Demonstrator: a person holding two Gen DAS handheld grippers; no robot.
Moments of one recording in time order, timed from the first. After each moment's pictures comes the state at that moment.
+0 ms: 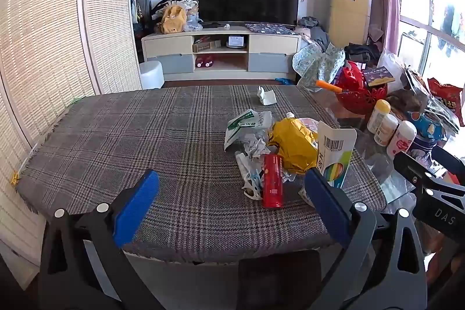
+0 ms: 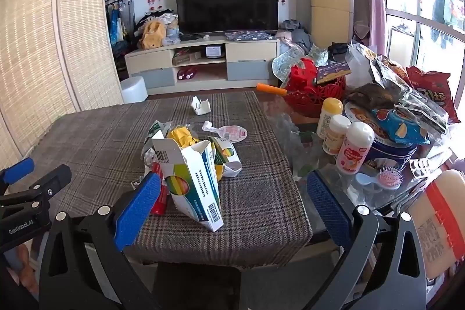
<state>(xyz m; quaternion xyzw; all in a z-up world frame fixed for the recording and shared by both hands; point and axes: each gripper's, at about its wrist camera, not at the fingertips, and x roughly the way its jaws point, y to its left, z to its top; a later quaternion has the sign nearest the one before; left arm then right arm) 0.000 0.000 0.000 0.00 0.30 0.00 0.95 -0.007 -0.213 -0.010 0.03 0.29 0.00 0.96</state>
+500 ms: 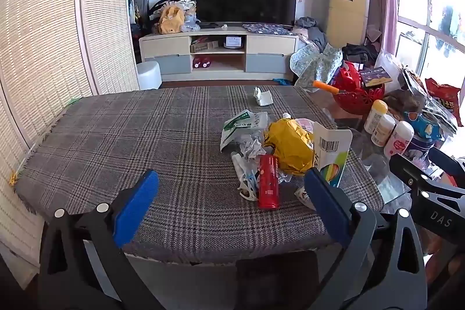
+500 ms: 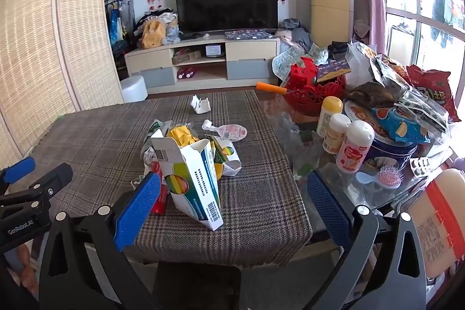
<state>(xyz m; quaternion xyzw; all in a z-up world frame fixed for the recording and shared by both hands) 0.001 -0.004 0.004 0.00 0.31 -0.01 0.95 -0.007 -0.211 -0.011 0.03 0.29 0.00 0.96</state>
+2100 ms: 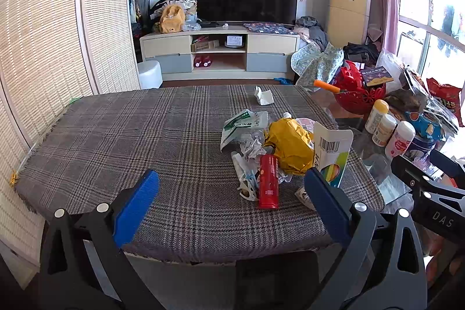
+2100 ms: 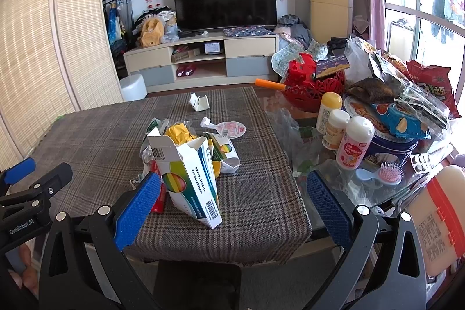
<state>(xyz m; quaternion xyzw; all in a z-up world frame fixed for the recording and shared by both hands) 0.001 -0.005 -0.003 0.00 0.31 -0.01 0.95 -0.006 -0.218 -0.017 0.04 0.29 0.00 0.95</state>
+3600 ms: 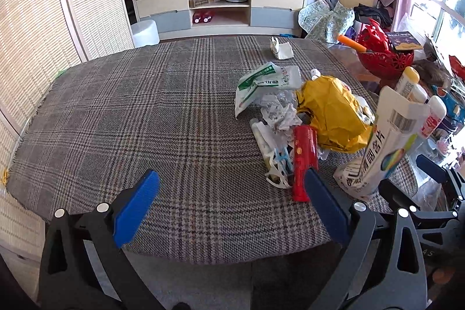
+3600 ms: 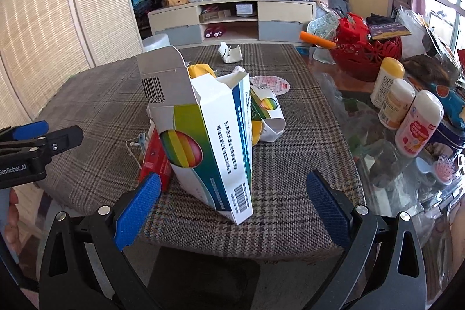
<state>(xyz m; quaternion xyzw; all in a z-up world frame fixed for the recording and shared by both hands) 0.080 0.025 -0.059 0.01 0.42 -0.01 0.91 0.059 -0.186 -0.092 0.01 0.38 0.08 0.92</state>
